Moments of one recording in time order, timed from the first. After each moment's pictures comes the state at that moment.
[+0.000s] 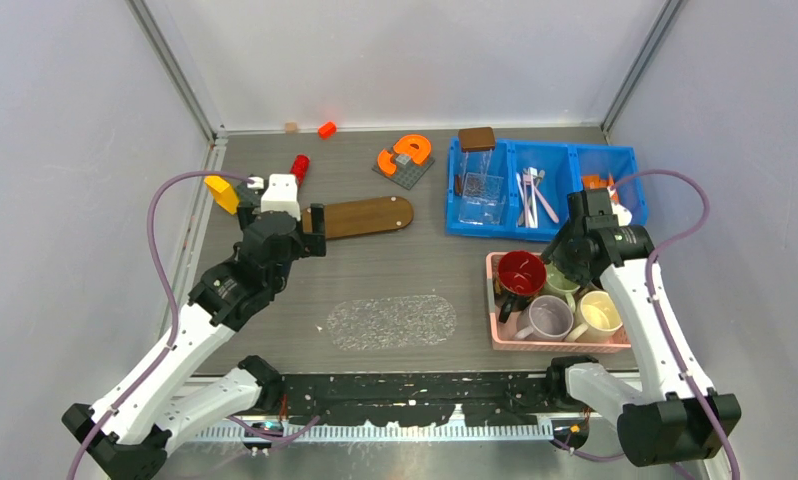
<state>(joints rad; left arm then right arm) -0.63 0.84 0.97 -0.57 -0.61 -0.22 0.09 1.00 1.07 -1.11 0.24 0.72</state>
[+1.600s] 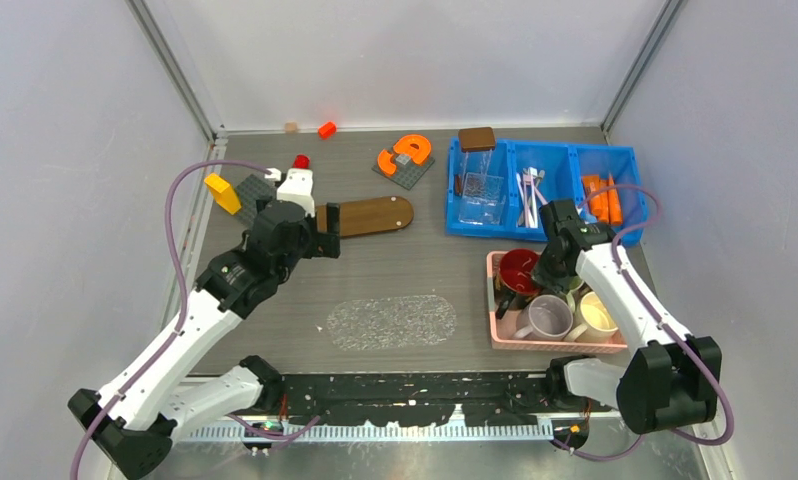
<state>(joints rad) -0.63 0.91 1.02 -0.61 -0.45 -0.24 0.14 1.19 0.89 -1.00 0.18 0.75</state>
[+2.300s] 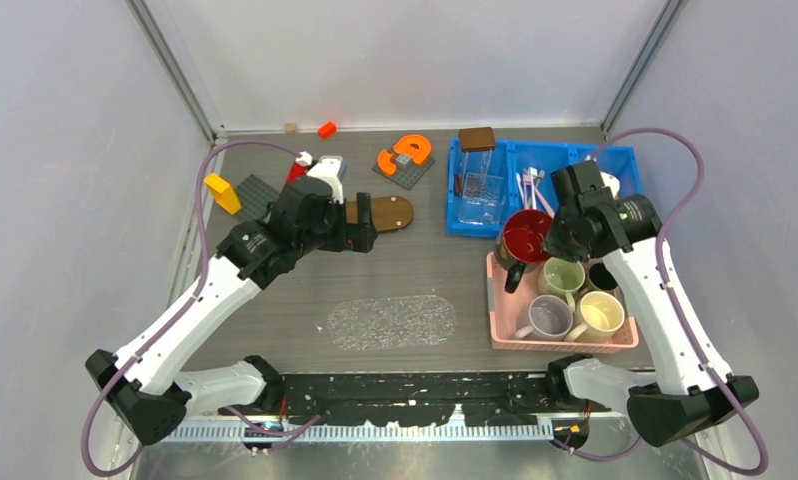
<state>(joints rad) -0.69 1.12 1.25 -0.75 -0.17 -0.45 0.29 1.14 1.39 -1.33 0.29 0.69</state>
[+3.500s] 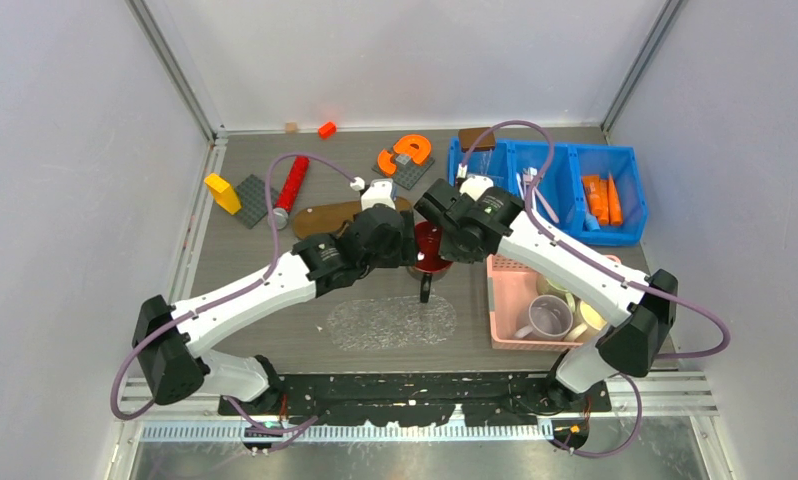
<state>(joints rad) -0.96 1.33 1.17 -0.51 -0.38 -0.74 0.88 1.52 1.53 -1.21 0.43 1.00</state>
